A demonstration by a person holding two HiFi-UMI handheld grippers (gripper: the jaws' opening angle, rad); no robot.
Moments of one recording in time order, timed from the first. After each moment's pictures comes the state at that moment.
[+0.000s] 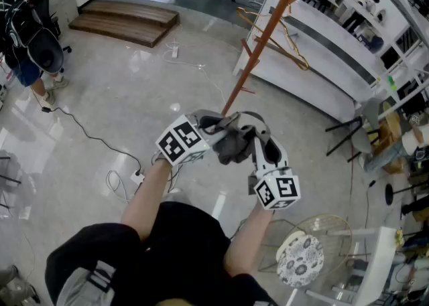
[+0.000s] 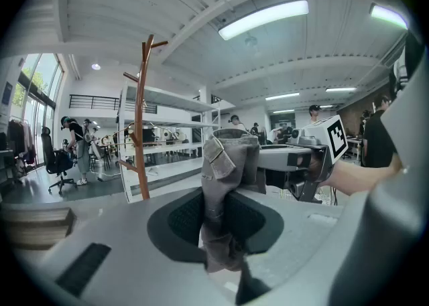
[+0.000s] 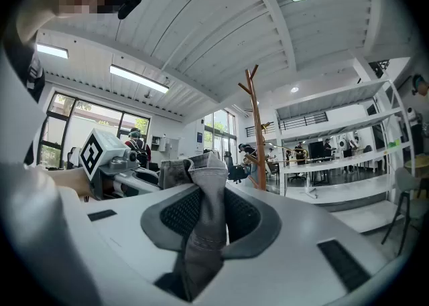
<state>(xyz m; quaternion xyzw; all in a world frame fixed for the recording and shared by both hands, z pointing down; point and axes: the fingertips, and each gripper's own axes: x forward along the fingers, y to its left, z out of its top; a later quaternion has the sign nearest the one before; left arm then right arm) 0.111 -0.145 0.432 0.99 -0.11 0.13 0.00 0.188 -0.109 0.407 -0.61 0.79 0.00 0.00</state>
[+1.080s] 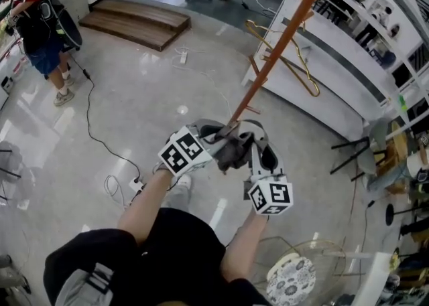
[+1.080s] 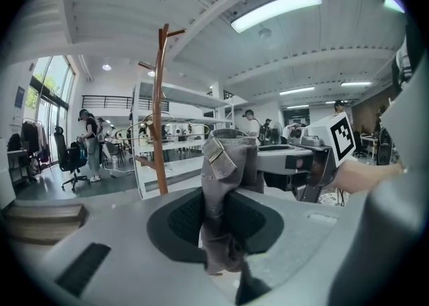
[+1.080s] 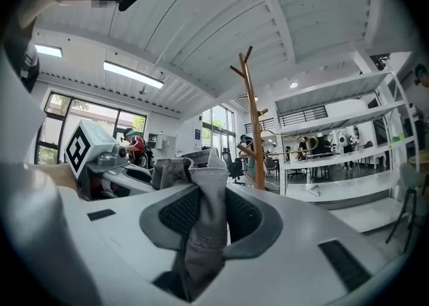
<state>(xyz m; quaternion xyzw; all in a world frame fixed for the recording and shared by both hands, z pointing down) 0.110 -0.160 0.447 0.98 -0.17 0.14 0.01 0.187 -0.136 0.425 -0.61 0.79 -0.01 -0.01</state>
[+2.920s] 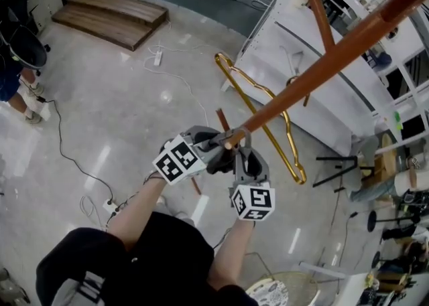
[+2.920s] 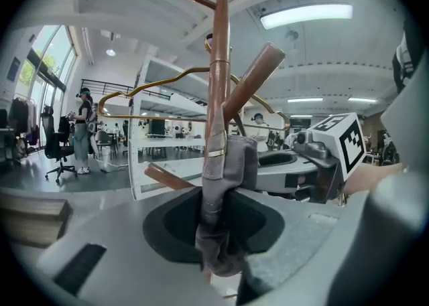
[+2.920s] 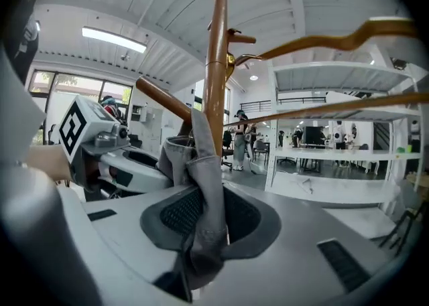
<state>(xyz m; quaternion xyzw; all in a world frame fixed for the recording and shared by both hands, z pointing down) 0.169 -0.185 0.465 0.98 -0.16 0.13 0.05 0.225 -0.166 0.462 -0.62 0.77 -0.04 -0.11</state>
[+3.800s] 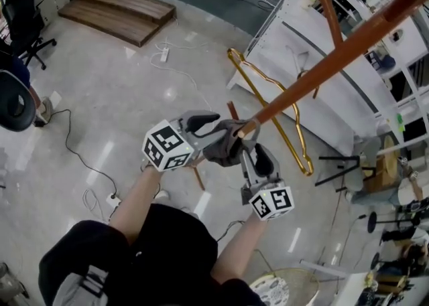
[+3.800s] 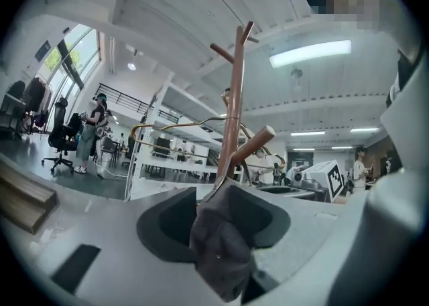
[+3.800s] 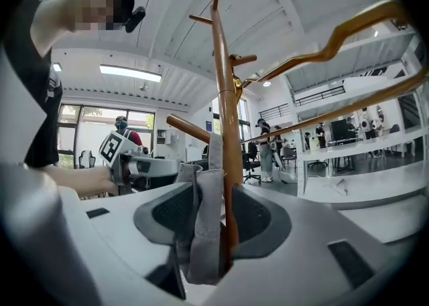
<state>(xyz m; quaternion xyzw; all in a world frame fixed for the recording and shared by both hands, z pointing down) 0.135 -0.202 0.416 0.98 -0.16 -0.01 0.09 0.226 -0.148 0.440 -0.53 0.85 -0.04 -0.01</state>
